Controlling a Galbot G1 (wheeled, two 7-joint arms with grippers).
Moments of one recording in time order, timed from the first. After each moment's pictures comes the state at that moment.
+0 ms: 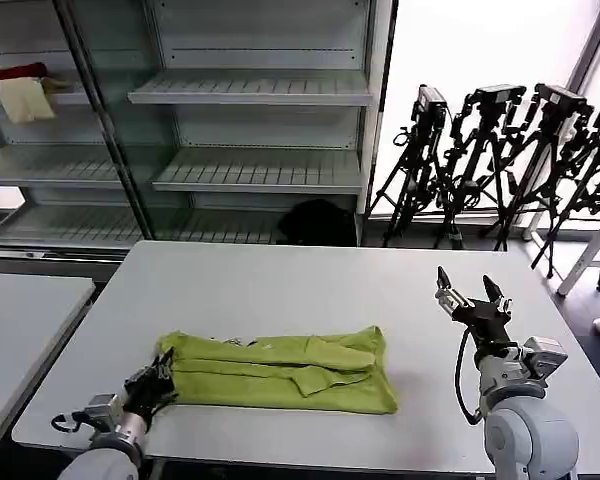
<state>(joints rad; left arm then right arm) 1.43 -1.31 -0.67 -2.01 -0.37 0.41 -0.04 -1.23 1.41 0.69 2.22 0.44 -0.51 0.14</state>
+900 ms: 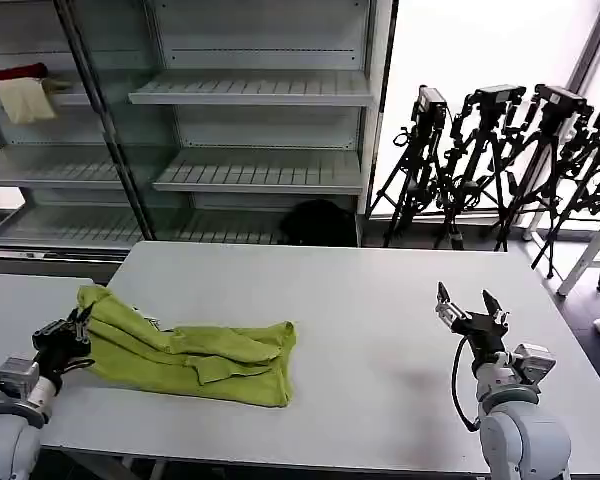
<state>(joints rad) 1.39 -1.12 -0.90 -2.03 -0.16 0.39 0.18 -1.25 1.43 0.69 2.15 0.37 -0.49 0.12</state>
